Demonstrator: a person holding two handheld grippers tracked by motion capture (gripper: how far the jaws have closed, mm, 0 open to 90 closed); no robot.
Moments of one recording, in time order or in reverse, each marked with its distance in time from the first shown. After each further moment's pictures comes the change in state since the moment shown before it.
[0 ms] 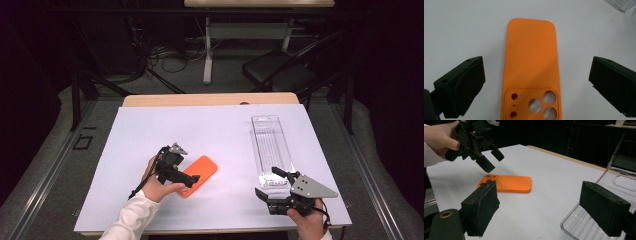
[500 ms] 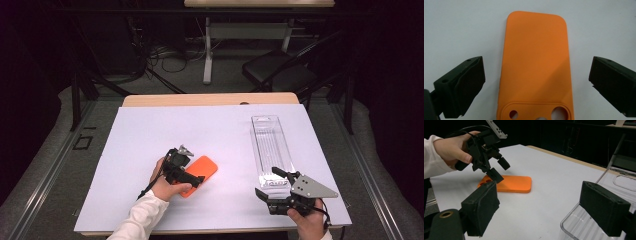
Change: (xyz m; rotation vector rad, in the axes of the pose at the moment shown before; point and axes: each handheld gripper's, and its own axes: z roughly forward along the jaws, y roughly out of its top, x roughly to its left) left arm 0.003 -0.002 0.033 0.019 0.022 -0.013; right arm 0.000 0.000 0.000 -0.002 0.001 0.001
